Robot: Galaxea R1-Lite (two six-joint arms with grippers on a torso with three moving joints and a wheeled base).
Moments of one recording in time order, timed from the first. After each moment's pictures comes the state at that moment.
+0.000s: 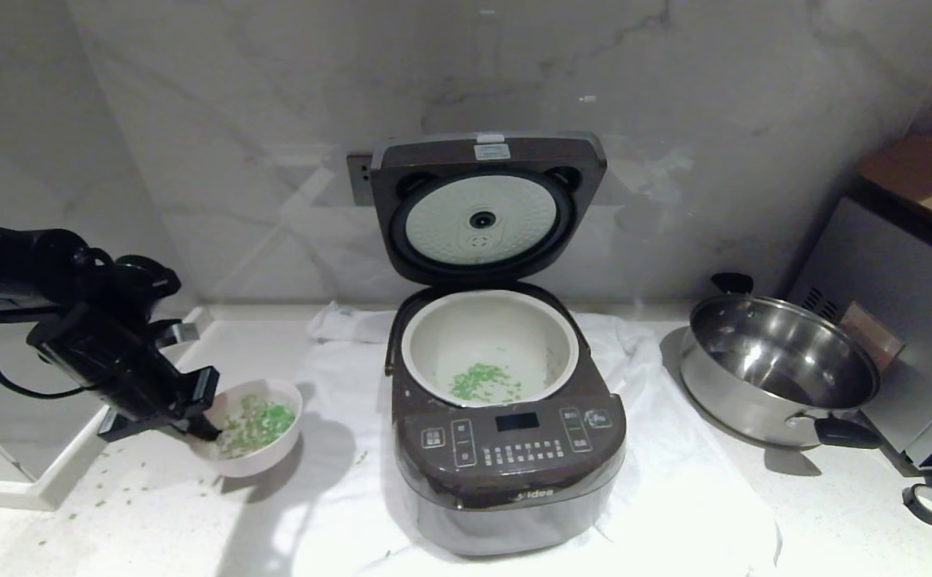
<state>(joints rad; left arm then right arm) 0.09 1.96 -1.40 0.82 -0.22 -0.15 0.00 0.00 -0.01 0.02 0.00 0.00</state>
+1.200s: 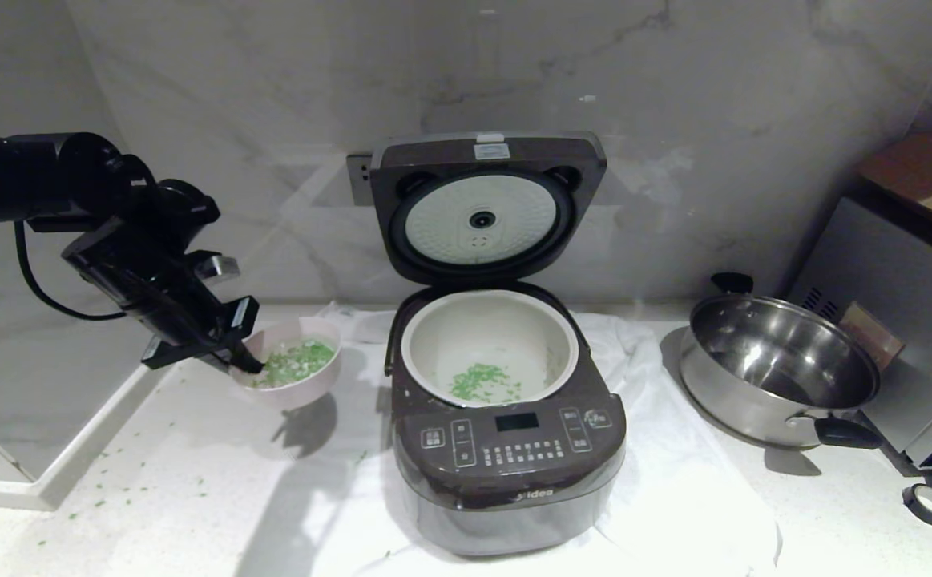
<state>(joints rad) -0.04 2.04 -1.87 1.15 -0.28 -0.21 0.00 0.00 -0.01 0.02 0.00 0.00</state>
